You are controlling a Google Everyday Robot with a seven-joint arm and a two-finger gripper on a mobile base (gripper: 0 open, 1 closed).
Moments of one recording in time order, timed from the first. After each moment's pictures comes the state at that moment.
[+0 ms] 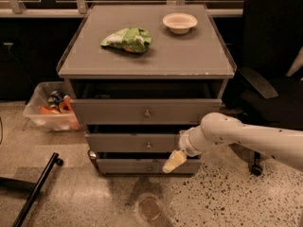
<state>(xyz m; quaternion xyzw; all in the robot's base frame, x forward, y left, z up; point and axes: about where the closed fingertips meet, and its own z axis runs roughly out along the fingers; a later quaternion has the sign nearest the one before) 0.567 -0.114 0.532 -0.49 0.83 0.15 0.24</state>
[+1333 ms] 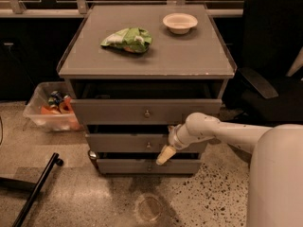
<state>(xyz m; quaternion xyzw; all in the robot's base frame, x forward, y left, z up) 0.652 -0.081 0.457 -0.55 0.78 0.13 0.27</state>
